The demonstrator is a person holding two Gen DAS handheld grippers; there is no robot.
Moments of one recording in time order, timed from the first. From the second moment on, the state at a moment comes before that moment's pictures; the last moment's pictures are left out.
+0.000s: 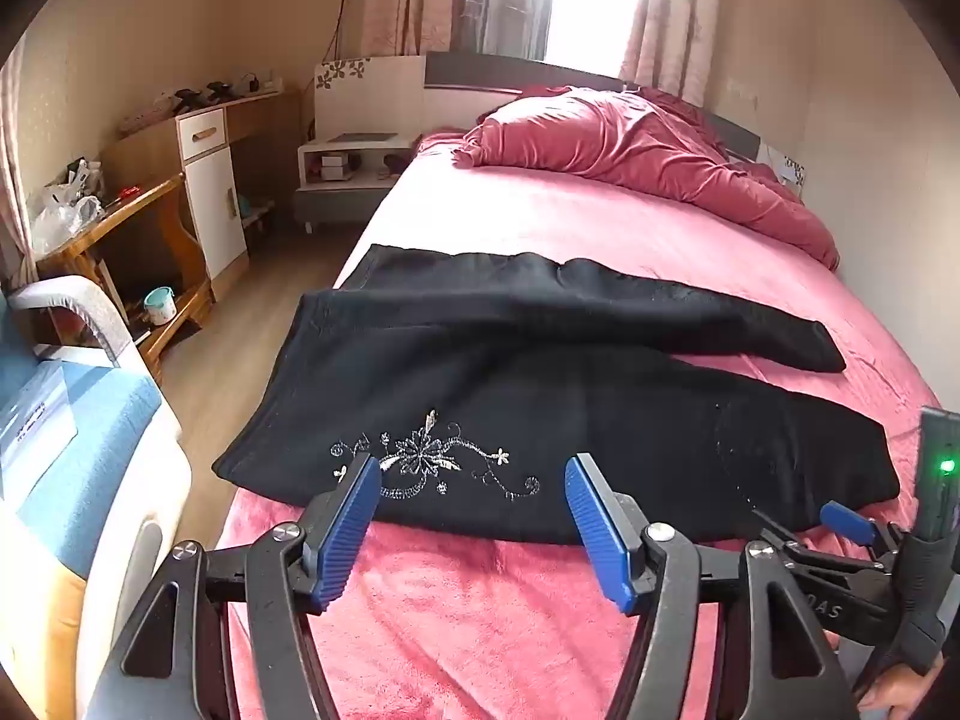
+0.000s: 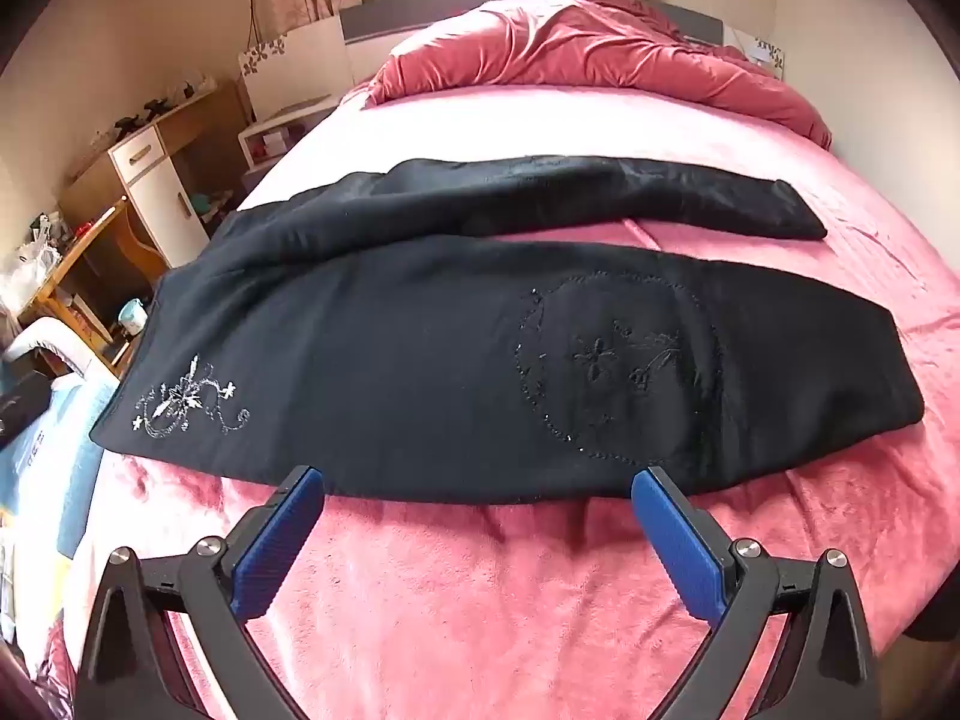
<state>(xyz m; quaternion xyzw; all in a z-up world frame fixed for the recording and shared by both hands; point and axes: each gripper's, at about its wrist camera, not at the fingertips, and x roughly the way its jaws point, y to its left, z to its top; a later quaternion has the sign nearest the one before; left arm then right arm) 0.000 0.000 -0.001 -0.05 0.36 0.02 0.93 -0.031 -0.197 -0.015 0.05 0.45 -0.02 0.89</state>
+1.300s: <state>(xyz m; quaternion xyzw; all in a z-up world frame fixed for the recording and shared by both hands) -0.003 0.006 -0.034 -0.05 0.39 0.03 0.92 -0.044 -0.191 -0.019 0.06 0.46 -0.02 0.89</state>
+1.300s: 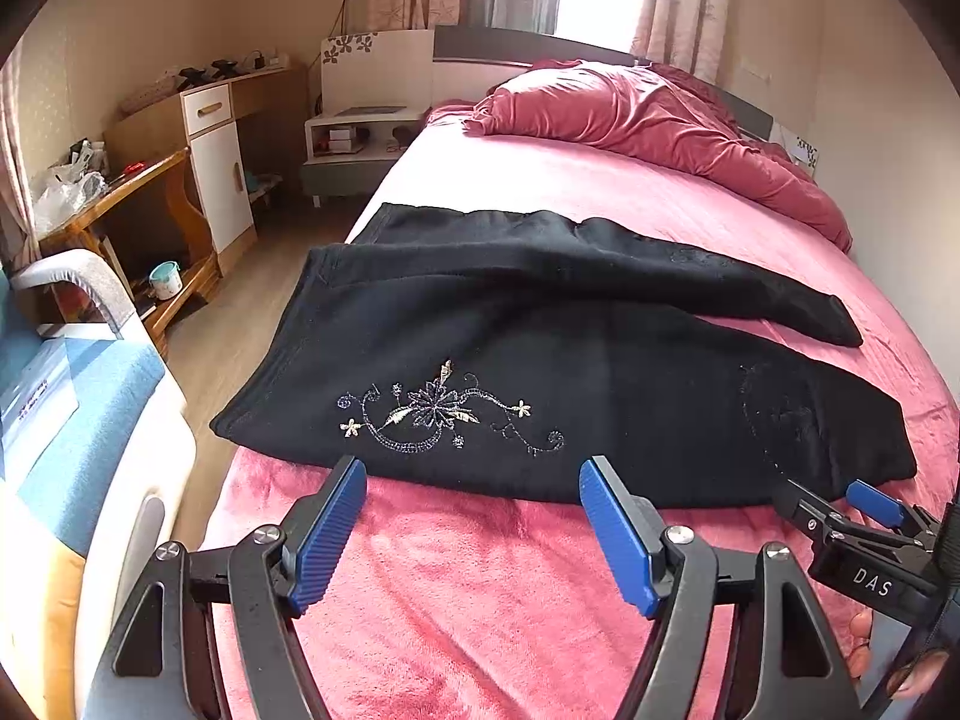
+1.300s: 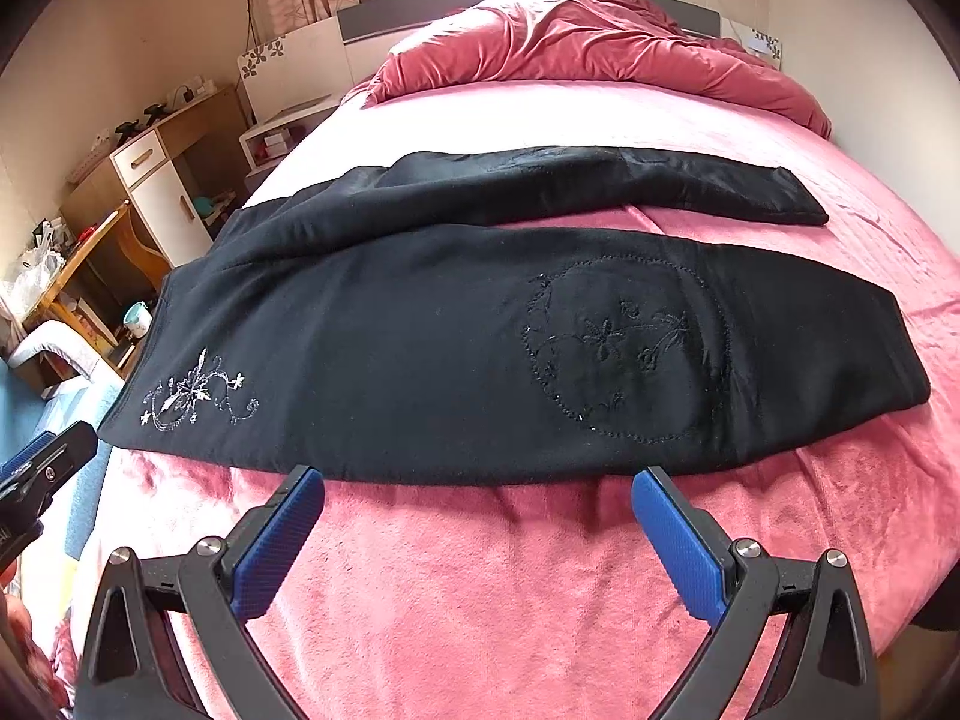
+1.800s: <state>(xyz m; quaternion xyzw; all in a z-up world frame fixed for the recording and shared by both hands) -0.004 0.008 -0.032 -0.05 0.39 0.03 0.92 -0.046 -0.191 -0.018 0.05 0.46 -0.02 0.89</state>
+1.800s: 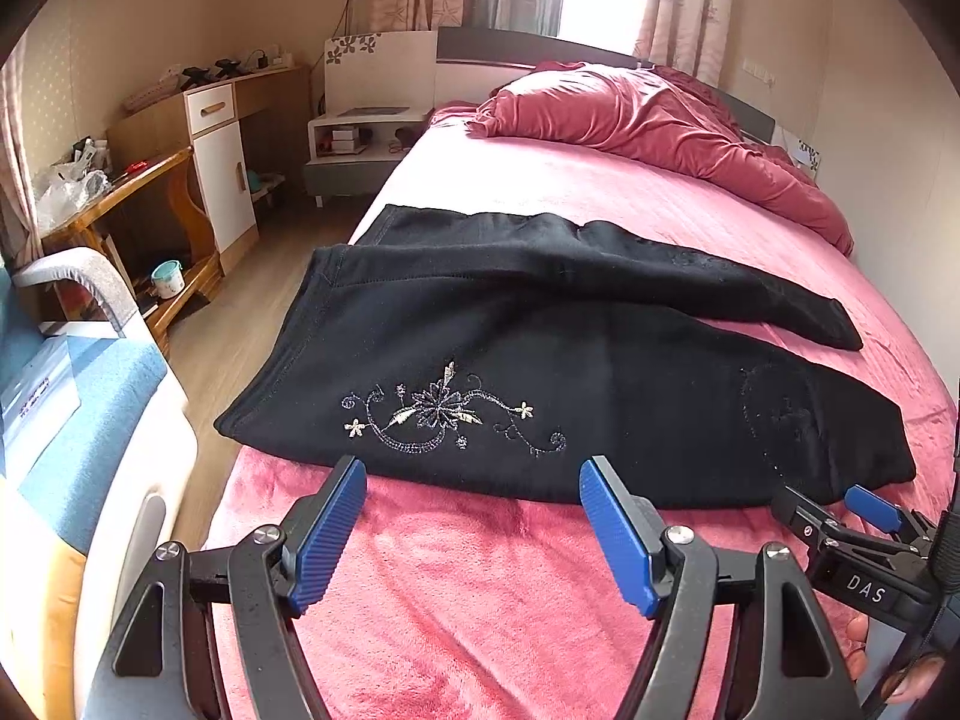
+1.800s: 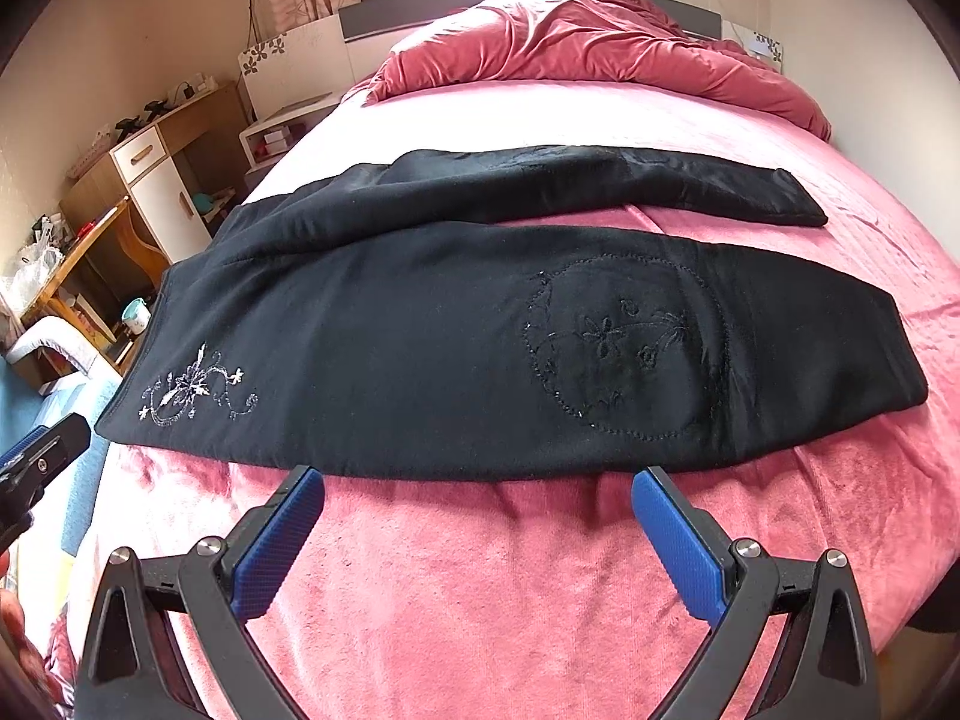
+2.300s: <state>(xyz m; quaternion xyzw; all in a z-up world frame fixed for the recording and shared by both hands) 0.000 0.007 -0.041 -0.06 0.41 0.02 0.91 -0.046 -0.200 -0.030 0.07 0.47 -0.02 0.88</state>
